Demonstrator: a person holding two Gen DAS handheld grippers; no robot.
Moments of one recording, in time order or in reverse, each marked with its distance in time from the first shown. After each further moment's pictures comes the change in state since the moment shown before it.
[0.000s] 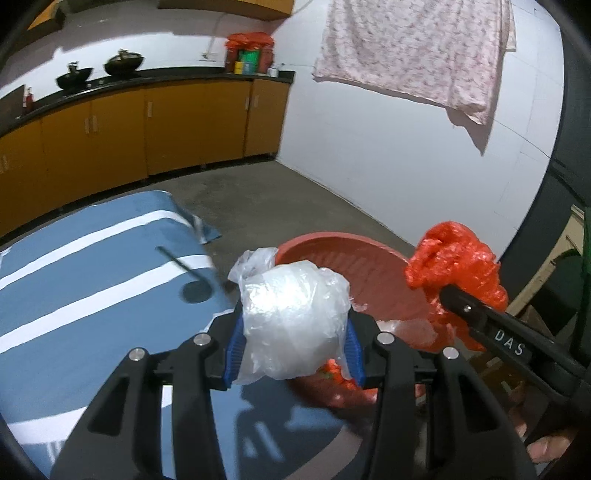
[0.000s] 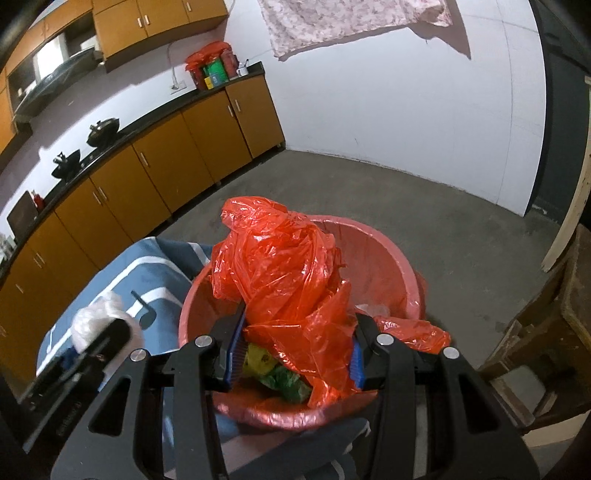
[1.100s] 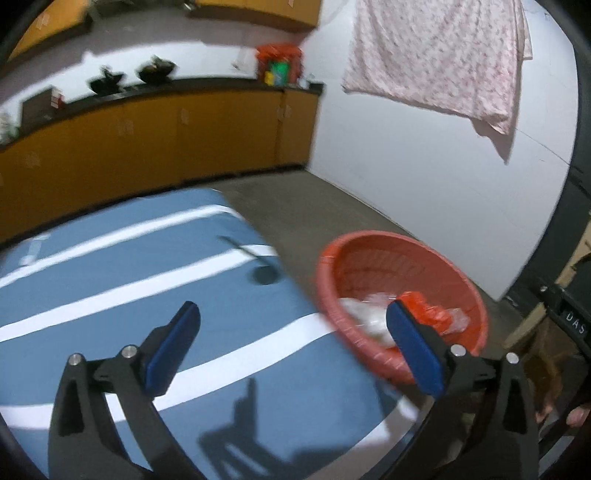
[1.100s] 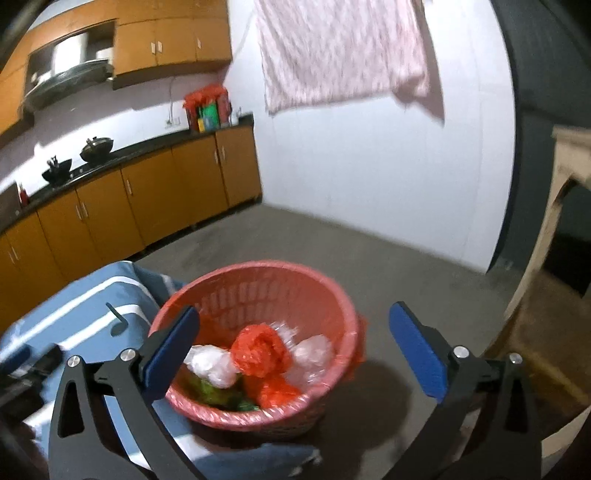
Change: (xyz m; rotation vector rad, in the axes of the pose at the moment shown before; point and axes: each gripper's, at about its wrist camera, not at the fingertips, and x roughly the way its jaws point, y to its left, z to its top) left arm -0.060 0.054 -0.037 -0.029 -0.079 0.168; right arm -0.071 0.001 -0.034 -0.134 -0.274 -0.152
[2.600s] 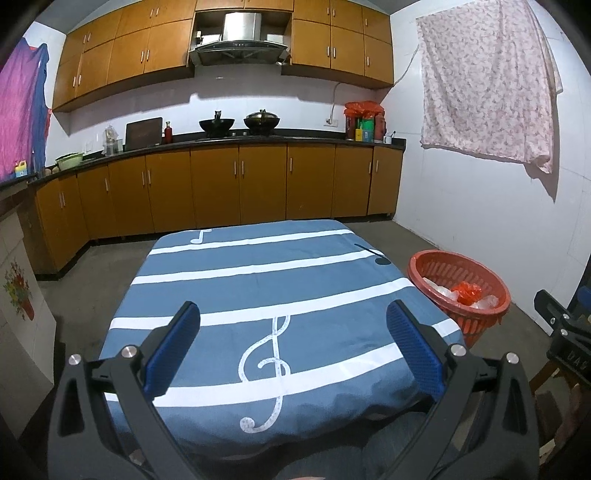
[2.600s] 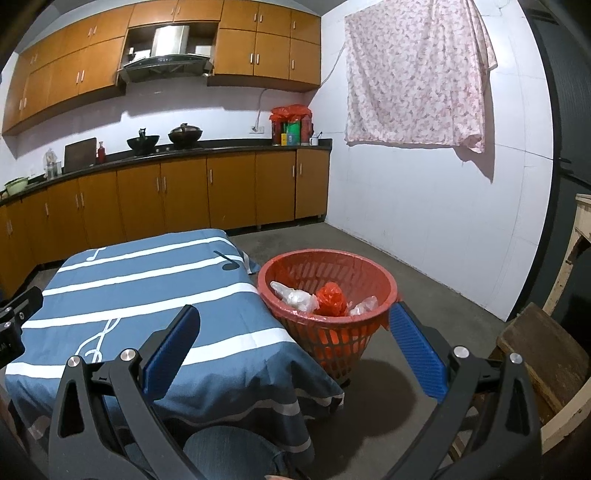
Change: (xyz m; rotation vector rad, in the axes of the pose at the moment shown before) left arm -0.229 0.048 -0.103 -0.089 -0.192 0.317; right arm -0.164 0.044 -0.067 -0.211 -0.078 0.224
